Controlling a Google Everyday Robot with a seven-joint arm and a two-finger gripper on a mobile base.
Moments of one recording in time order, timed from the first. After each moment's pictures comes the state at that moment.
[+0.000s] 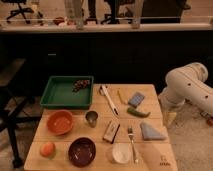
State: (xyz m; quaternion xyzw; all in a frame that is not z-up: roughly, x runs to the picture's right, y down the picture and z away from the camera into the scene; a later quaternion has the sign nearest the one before) arm 0.286 0.108 0.684 -0.28 0.02 0.02 0.96
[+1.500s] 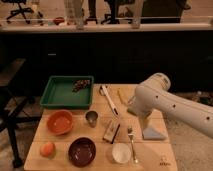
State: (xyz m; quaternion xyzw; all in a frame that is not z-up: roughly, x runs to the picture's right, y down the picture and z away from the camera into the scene) arm 0.156 0.137 0.709 -0.25 -0.10 -0.23 0.93
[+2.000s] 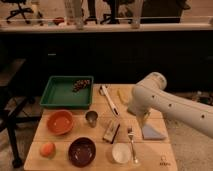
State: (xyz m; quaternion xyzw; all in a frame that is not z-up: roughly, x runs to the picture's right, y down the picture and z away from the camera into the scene) arm 0.136 0.124 0.724 -0.24 -0.10 -0.27 0.93
